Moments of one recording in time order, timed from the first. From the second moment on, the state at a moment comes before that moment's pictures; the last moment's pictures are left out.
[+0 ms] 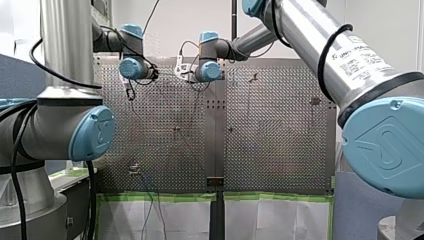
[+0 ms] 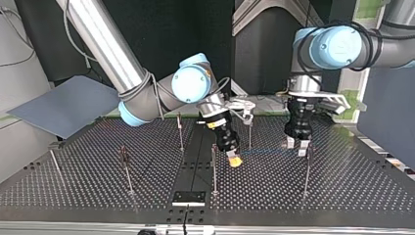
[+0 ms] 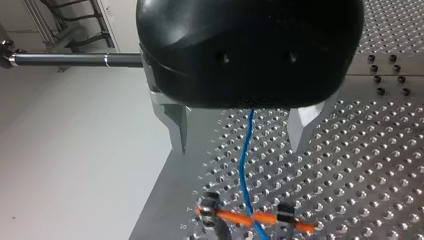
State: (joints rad) left arm 0.00 -1.51 -1.91 -2.67 -1.53 -1.79; right arm 2.42 -0.89 0.92 -0.13 1.61 1.69
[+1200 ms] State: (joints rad) left arm -0.06 -1.68 -1.73 -2.73 -1.68 -1.75; right arm 2.42 -0.89 0.92 -0.13 1.60 1.69
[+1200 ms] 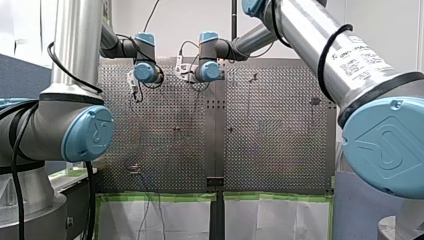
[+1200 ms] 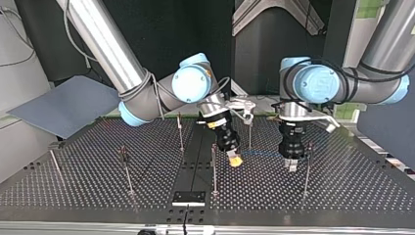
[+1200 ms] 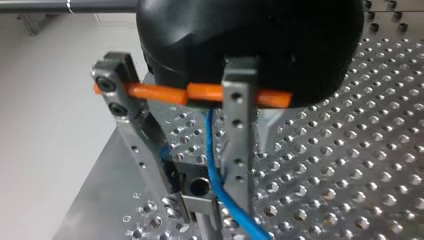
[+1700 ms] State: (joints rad) left arm -0.07 -1.66 -1.78 -2.82 -1.77 -1.71; right arm 2.43 -0.88 0.92 -0.11 1.60 1.69
